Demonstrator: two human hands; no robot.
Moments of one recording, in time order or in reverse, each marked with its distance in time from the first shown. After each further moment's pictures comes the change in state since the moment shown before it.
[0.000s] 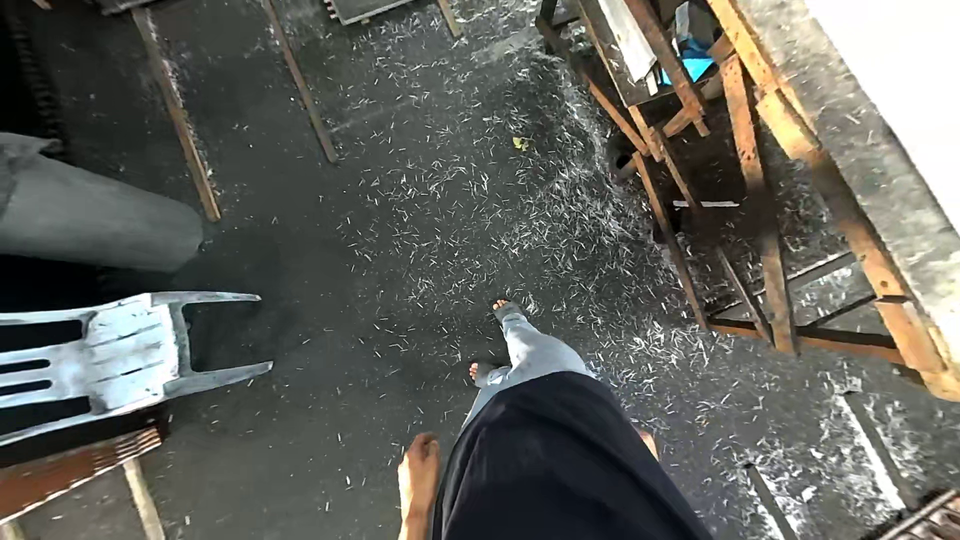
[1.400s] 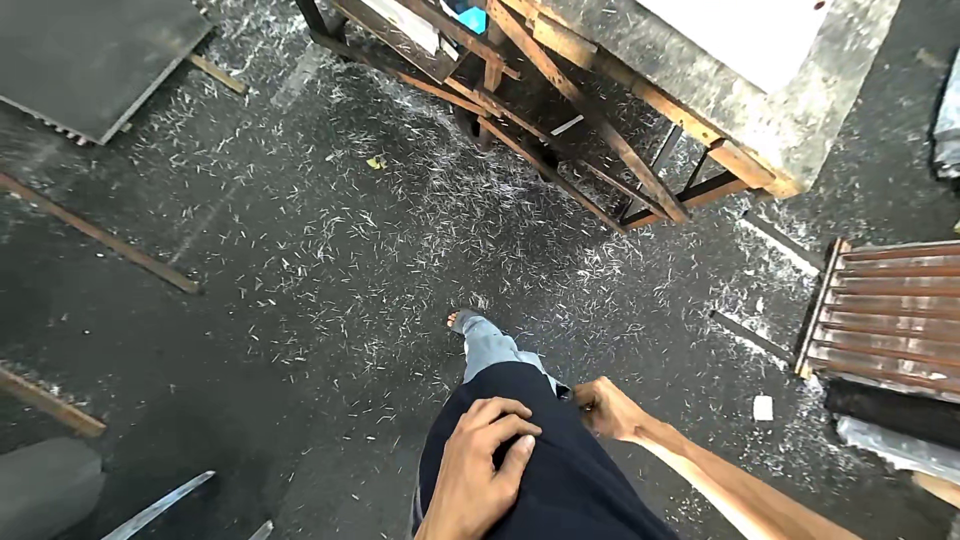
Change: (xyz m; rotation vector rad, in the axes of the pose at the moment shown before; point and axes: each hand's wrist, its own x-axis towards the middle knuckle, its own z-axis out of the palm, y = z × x) left_hand -0.068 0.285 0.007 0.316 -0.660 1.204; right_hand 0.030 0.047 -0.008 0.325 -0.099 -0.614
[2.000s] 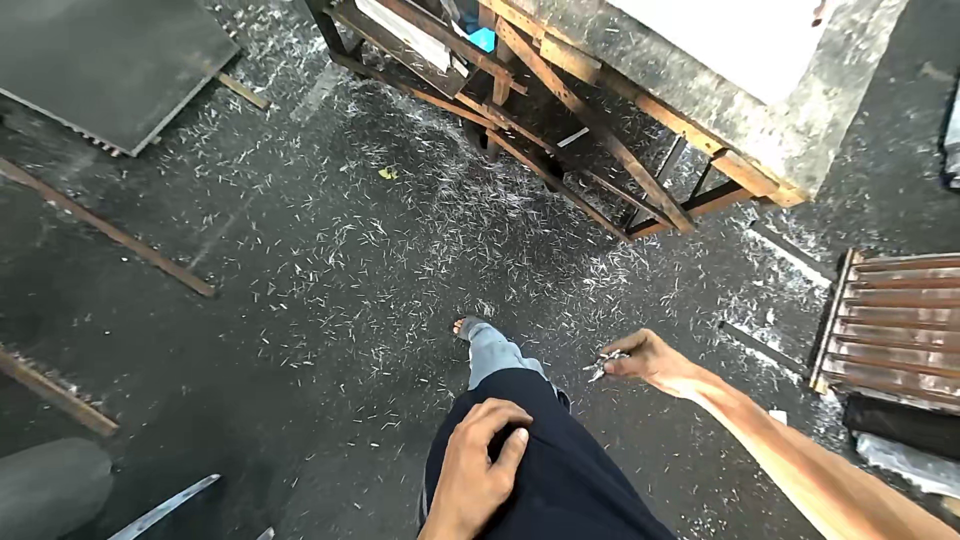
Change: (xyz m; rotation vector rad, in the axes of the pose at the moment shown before) left_hand -0.010 -0.005 0.001 -0.099 0.051 -0.087; right_hand -0.001 -0.018 -0.095 0.694 0.086 0.196
